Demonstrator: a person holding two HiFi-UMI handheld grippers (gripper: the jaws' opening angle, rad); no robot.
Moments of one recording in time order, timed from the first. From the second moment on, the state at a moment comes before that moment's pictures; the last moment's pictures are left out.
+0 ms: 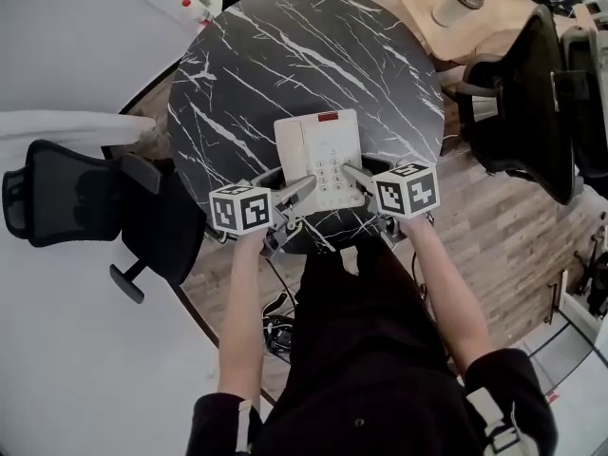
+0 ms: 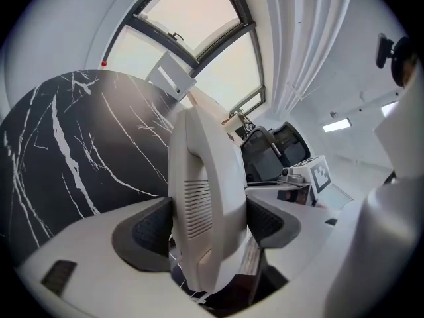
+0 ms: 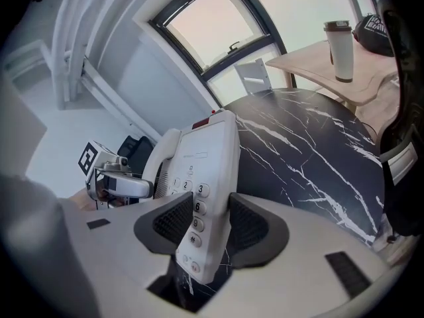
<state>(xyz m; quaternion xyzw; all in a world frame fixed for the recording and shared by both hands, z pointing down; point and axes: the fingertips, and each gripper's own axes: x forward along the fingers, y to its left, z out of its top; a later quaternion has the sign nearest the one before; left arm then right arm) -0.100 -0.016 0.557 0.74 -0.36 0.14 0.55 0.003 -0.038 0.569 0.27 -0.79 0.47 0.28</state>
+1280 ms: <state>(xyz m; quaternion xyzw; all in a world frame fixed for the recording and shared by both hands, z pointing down) -0.113 -0.053 0.408 0.78 -0.41 0.09 0.46 -0.010 -0.082 0.415 0.28 -0.85 0.38 0.23</state>
